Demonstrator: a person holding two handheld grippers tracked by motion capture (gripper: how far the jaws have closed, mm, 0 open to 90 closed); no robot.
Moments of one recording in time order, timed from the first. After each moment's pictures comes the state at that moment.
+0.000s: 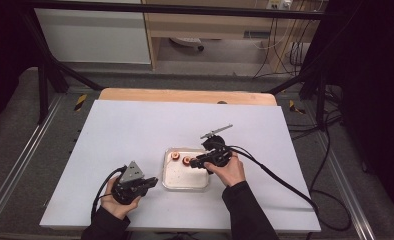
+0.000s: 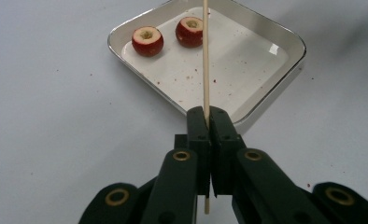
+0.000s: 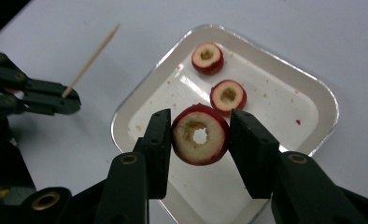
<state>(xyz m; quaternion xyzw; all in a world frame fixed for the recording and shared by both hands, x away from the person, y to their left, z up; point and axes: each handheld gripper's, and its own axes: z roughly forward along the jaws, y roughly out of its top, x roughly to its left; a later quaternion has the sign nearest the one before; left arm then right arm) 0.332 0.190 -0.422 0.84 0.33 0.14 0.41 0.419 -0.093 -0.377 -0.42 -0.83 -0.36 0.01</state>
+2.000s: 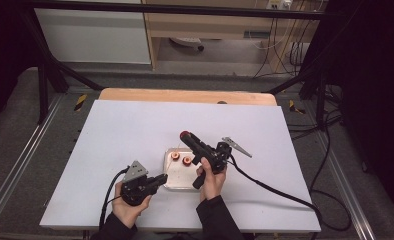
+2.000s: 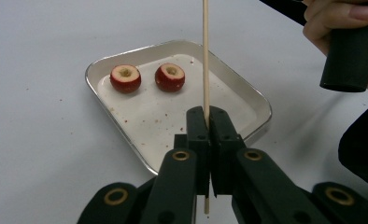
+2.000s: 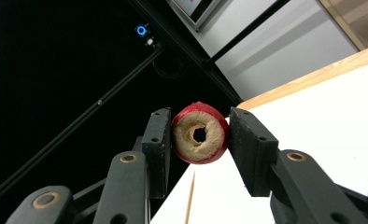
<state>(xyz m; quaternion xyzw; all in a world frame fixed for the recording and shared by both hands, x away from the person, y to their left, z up) 0.324 0.163 -0.417 0.77 0.39 0.12 0.49 0.396 -0.083 -0.404 -0.47 -0.48 -0.74 0.01</state>
